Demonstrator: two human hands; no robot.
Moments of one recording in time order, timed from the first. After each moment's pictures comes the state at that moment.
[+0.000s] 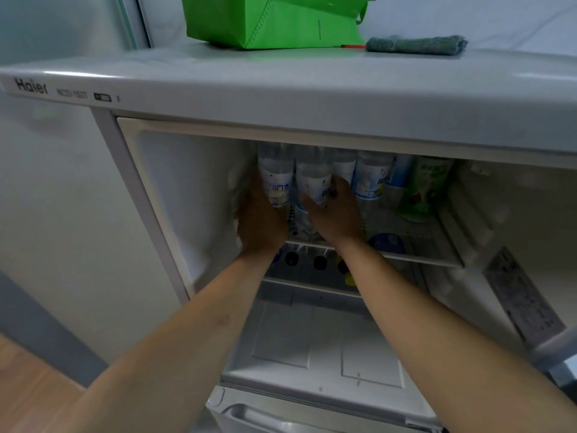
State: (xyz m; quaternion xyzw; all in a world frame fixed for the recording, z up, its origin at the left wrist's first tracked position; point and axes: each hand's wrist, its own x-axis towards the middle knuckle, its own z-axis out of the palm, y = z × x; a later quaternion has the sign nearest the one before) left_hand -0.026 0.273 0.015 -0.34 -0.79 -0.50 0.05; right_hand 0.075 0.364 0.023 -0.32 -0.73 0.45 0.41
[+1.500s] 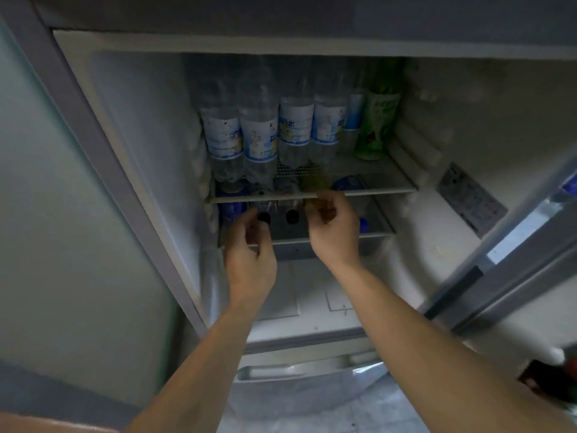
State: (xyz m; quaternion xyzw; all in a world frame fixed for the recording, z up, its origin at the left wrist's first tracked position) left_hand 0.022 0.185 -0.069 -0.38 -0.66 -0.64 -0.09; right_hand 0.131 0.277 -0.051 -0.44 -0.67 0.32 0.51
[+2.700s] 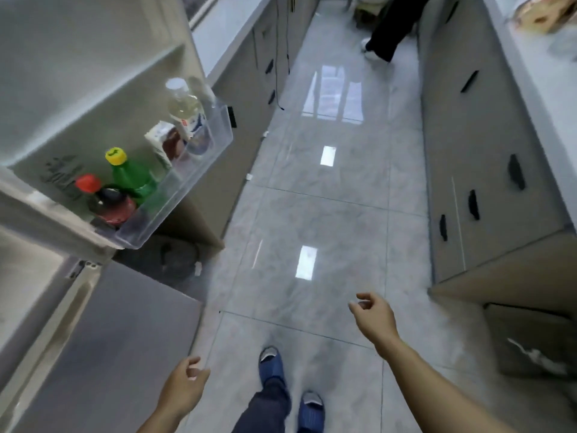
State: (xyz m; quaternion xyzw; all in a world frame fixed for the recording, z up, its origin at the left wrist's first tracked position) left_hand 0.304 -0.038 -0.334 -0.63 -0.64 0.07 -0.44; right_hand 0.641 -0.252 -0.294 -0.86 0.01 0.32 0.41
